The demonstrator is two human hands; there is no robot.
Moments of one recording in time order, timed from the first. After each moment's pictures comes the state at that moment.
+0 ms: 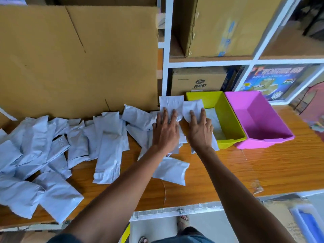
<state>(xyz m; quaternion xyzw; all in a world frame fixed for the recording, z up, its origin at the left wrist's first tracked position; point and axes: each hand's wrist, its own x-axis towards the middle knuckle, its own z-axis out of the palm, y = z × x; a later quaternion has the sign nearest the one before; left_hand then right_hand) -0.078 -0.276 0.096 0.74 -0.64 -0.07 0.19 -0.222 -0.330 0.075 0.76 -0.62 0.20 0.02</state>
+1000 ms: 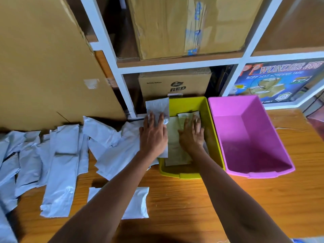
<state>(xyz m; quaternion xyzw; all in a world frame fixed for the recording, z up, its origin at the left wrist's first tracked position) -0.169 -0.452 0.058 0.80 -0.58 -0.10 0.12 -0.312 -0.538 -0.013 0.77 -0.62 -0.07 -0.10</state>
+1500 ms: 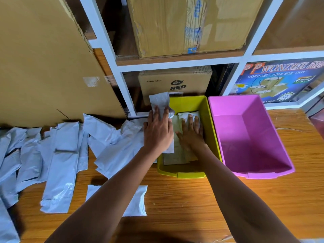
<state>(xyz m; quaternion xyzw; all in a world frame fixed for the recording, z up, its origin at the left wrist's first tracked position) -0.191 -0.463 0.079 0.79 -0.58 -0.07 0.16 -0.331 -0.547 -0.021 0.82 -0.54 -0.07 -0.18</state>
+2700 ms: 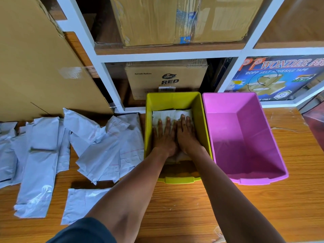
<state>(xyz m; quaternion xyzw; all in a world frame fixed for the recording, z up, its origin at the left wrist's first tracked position) -0.240 -0.510 -0.051 0.75 -0.62 -0.23 -0.04 -0.349 -0.557 -0.039 0.85 -0.49 -0.11 -0.12</state>
